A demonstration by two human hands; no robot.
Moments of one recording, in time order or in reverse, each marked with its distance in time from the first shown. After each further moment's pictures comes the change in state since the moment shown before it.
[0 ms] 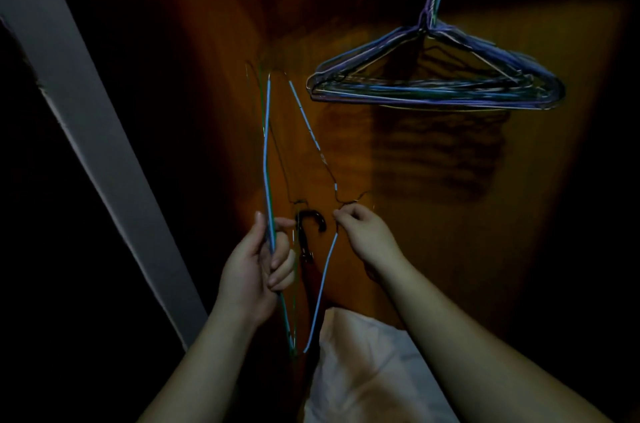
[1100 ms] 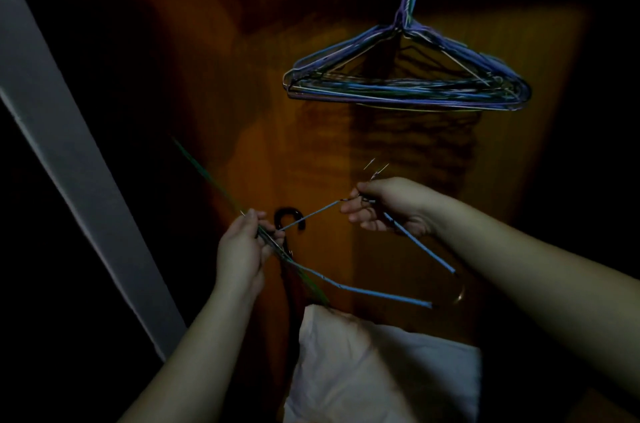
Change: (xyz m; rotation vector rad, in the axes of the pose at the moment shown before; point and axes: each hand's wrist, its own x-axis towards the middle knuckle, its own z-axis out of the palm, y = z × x) left_hand 0.050 -0.029 -0.004 0.265 0.406 0.104; right_hand 0.018 -0.047 -0.085 0.252 -0.352 0.365
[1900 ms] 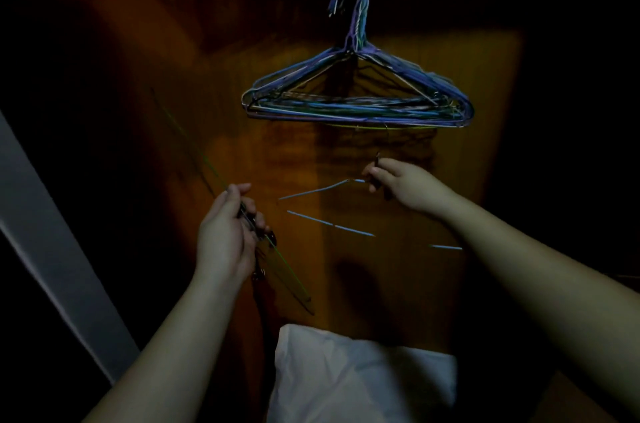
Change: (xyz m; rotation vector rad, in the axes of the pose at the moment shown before) left_hand 0.001 0.029 0.067 -0.185 -0.159 0.111; right_hand -0.024 -0.027 -0.087 -0.889 0.383 -0.483
